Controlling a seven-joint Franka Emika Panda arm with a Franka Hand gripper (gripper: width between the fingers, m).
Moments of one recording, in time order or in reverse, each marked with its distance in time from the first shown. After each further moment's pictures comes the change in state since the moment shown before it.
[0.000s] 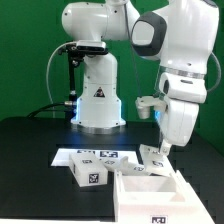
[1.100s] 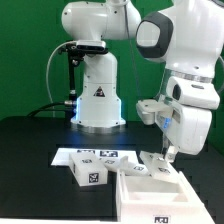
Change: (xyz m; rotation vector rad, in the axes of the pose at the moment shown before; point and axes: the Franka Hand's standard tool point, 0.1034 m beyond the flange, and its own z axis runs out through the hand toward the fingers) arm 0.005 0.026 0.004 0.006 -0.013 -0.111
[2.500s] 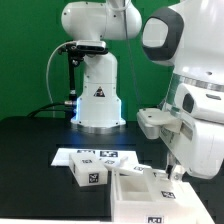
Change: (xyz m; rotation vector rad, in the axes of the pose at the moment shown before) arm -0.017 0.088 0.002 0.019 -0.026 -0.014
